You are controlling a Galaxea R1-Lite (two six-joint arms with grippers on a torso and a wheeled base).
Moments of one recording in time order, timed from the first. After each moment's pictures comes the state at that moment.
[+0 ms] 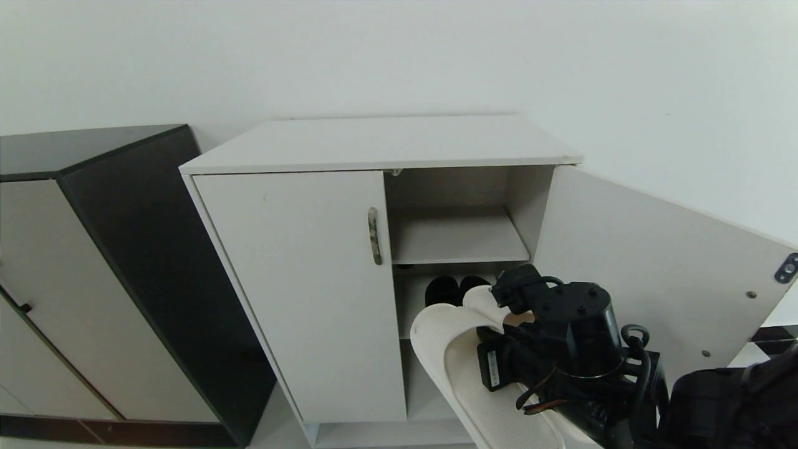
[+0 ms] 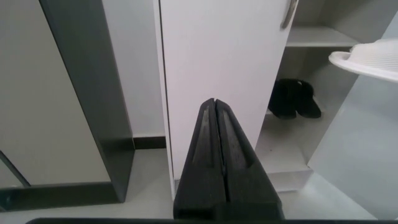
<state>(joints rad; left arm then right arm) 0.00 0.00 -0.01 -0.02 -0.02 -0.03 0.87 1.84 -0.71 -0.74 -0.41 0.18</state>
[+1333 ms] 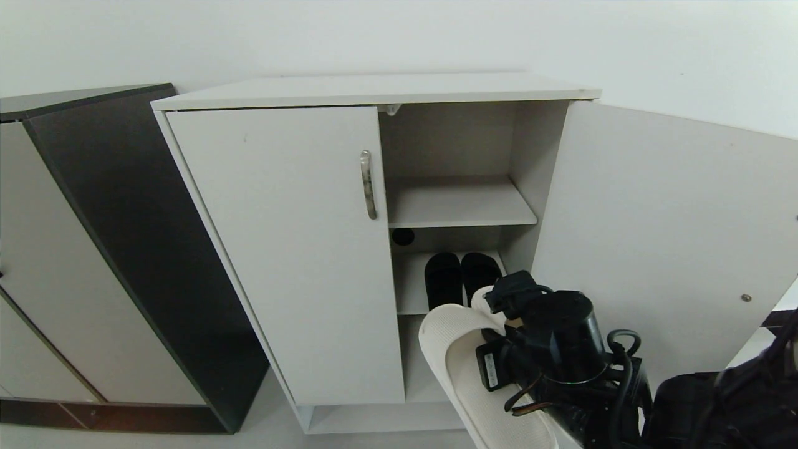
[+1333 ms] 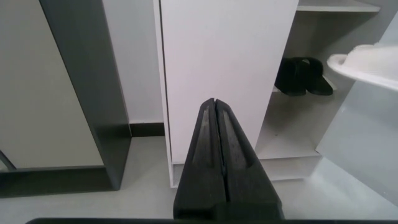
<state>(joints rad) 0.00 0.00 -0.01 -0.02 -0.02 -0.04 0.87 1.89 -0.73 -0.72 -0.53 0.15</state>
